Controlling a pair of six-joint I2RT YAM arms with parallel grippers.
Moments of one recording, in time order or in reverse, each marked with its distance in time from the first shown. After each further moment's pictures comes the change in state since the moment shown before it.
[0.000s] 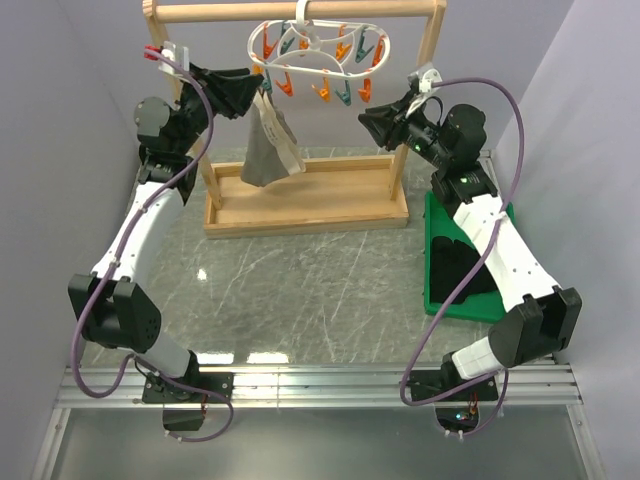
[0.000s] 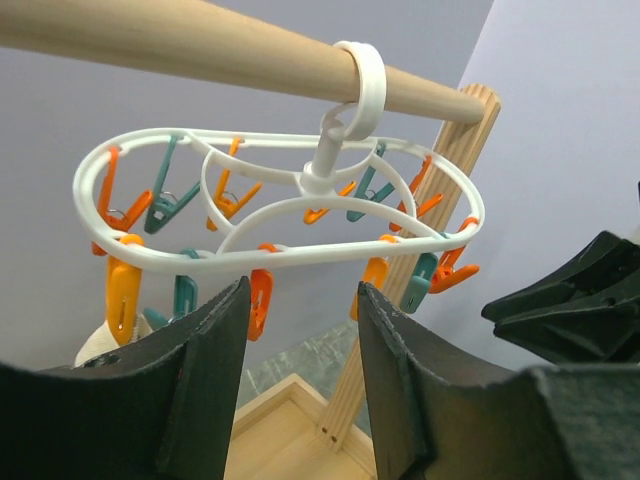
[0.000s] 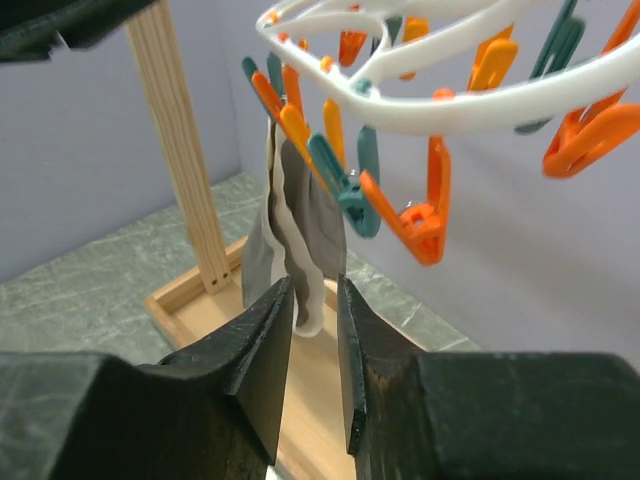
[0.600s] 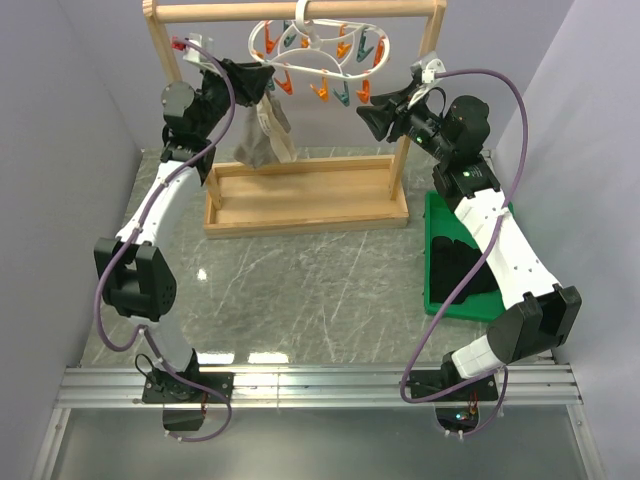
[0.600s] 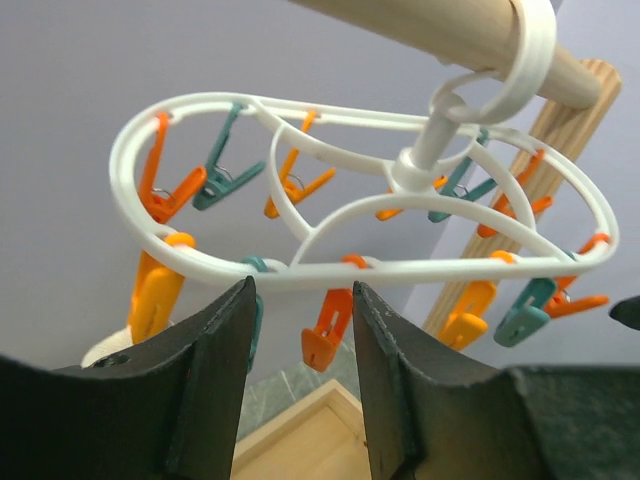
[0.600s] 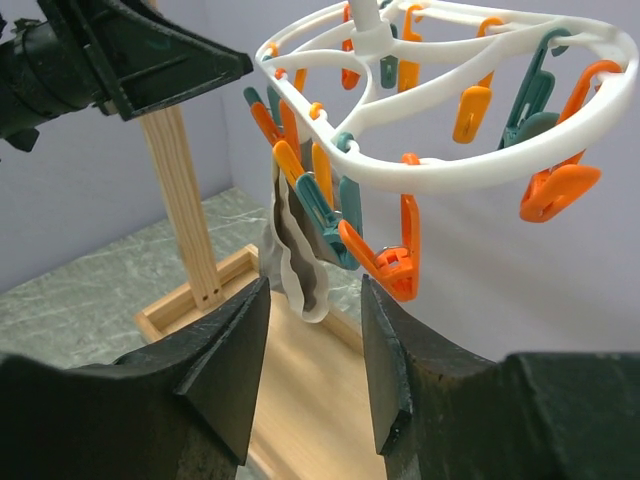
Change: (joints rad) left arm -0.021 0.223 0.189 -0.029 -0.072 0.060; right arm 0.000 0.019 0.069 -0.027 0.012 -0.007
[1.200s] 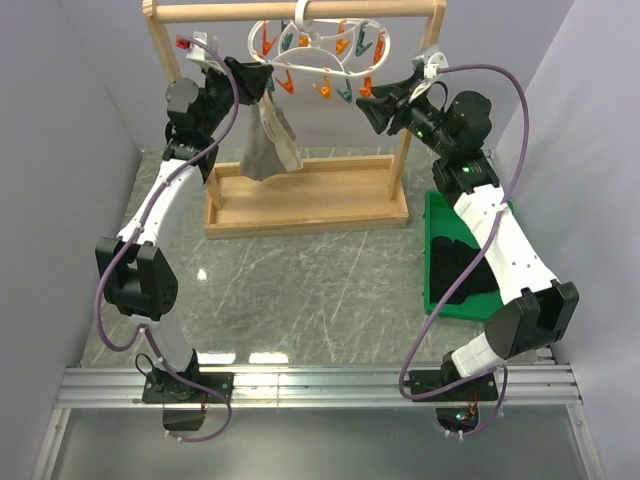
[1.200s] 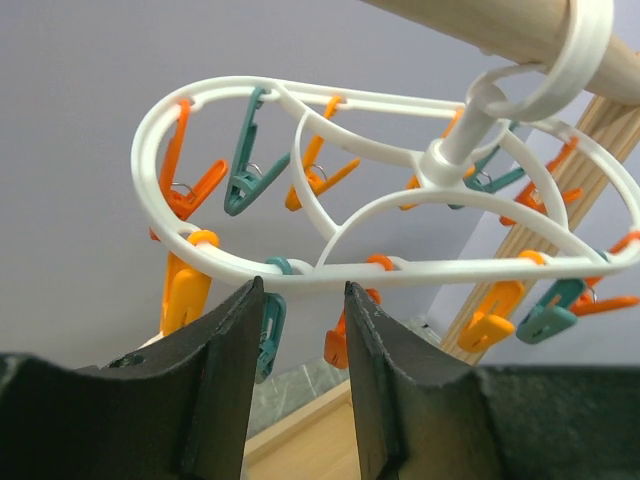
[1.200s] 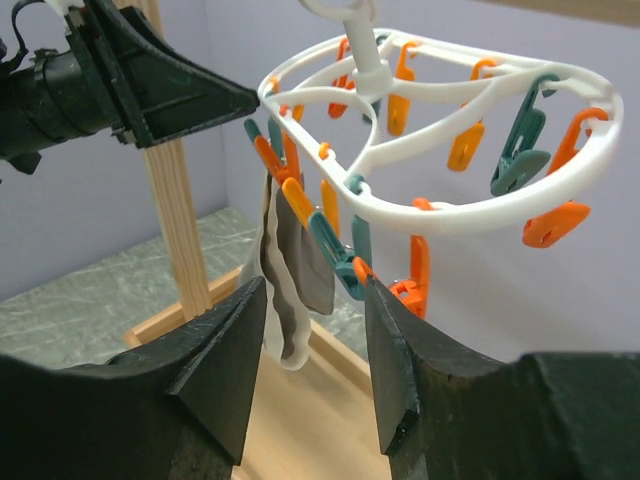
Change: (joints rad) left arm -0.017 -0.009 0.005 -0.074 -0.066 0.051; right arm 0.002 0.030 0.041 0.055 -0.015 -0.009
